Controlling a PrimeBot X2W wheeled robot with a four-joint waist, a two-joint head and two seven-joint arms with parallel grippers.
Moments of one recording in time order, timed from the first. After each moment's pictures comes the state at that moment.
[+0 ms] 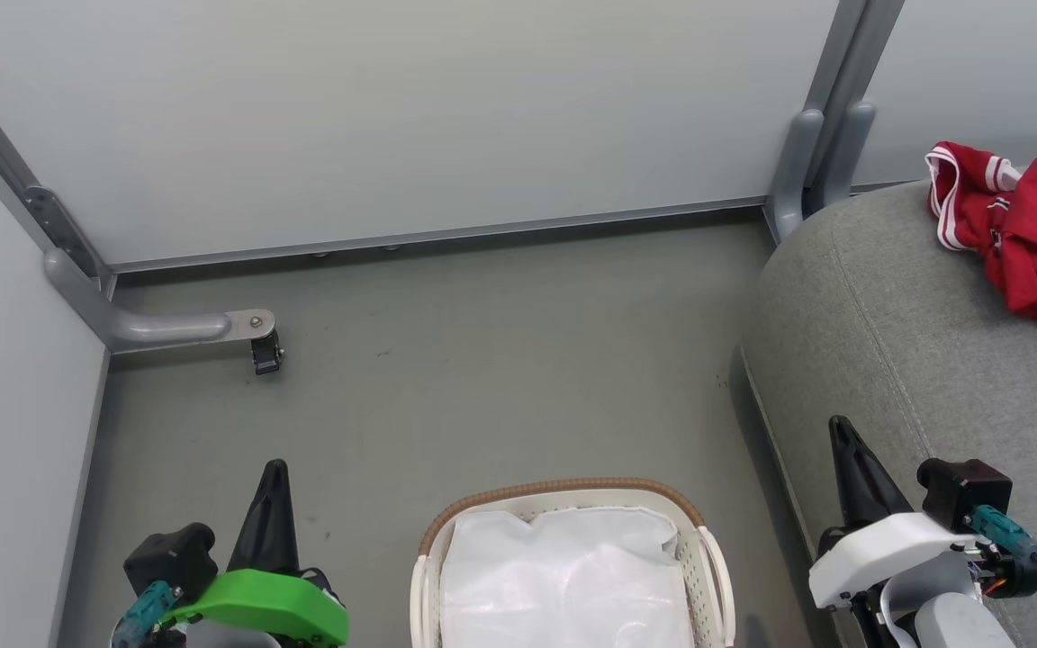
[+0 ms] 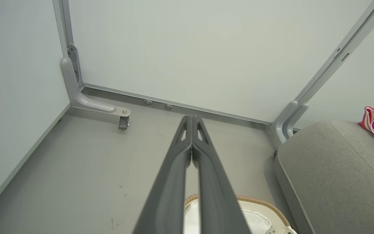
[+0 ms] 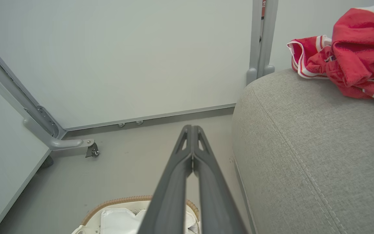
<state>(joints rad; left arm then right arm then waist) -0.04 0.05 -0.12 0.33 -0.42 -0.06 -0.23 -0.11 -0.04 0.00 0.33 0.24 0.13 -0.22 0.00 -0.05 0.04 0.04</state>
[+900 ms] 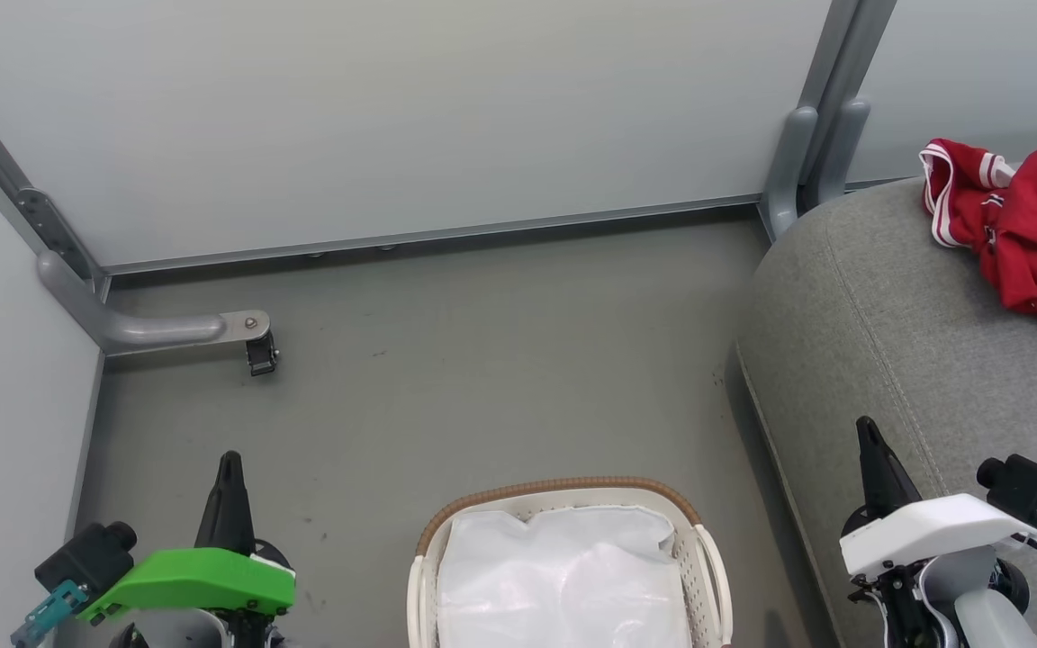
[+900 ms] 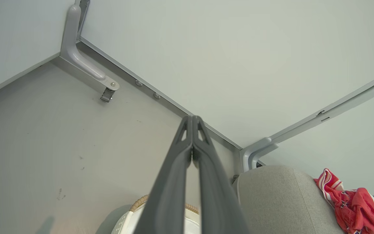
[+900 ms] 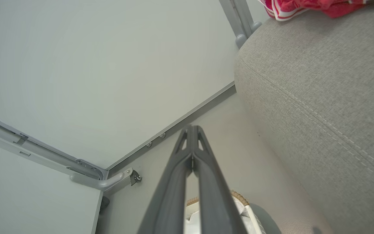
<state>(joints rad) -0.05 0.05 -0.04 0.27 -0.82 -0.05 -0.11 -0.12 -0.04 -0.03 0.32 0.70 0.13 -0.11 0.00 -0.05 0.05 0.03</state>
